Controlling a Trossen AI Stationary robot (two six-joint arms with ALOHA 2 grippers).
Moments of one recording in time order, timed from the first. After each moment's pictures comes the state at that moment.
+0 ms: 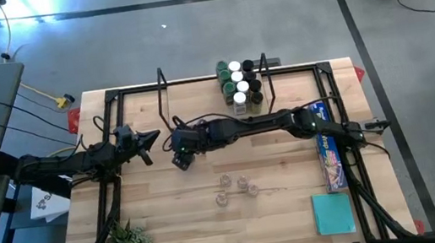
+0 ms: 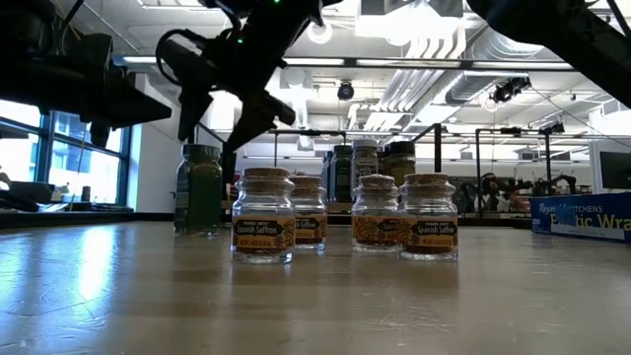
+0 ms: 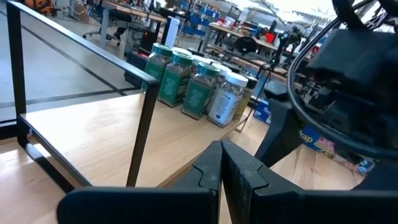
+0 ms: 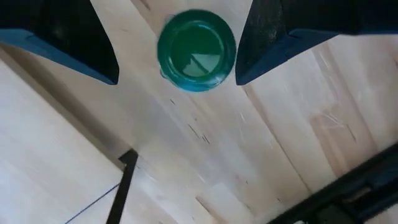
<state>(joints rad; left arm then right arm) -0.05 0.14 0.01 0.06 -0.59 -0.36 0.02 2.46 2.34 -0.82 0.30 0.57</state>
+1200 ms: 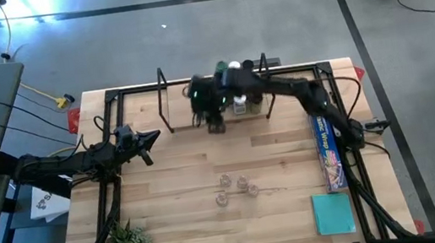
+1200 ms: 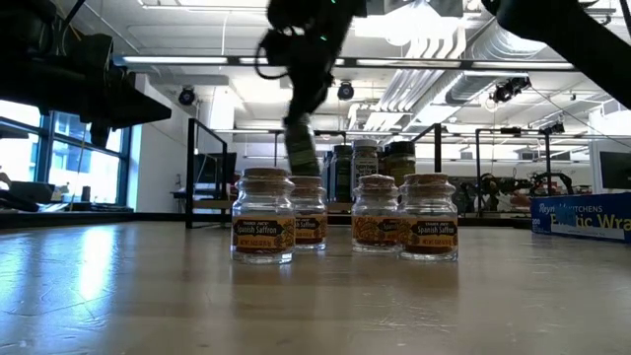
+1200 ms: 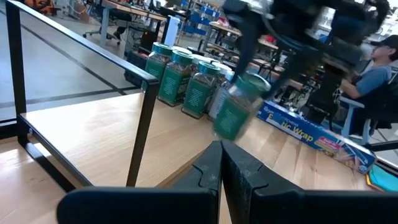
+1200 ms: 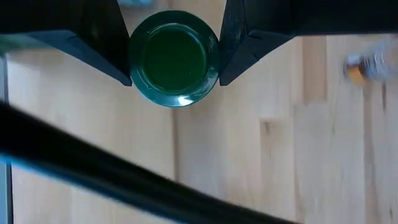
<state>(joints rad) -0.05 0.14 0.01 0.06 -0.59 -0.36 -0.25 2.27 2.36 -1.25 -0.02 -0.25</state>
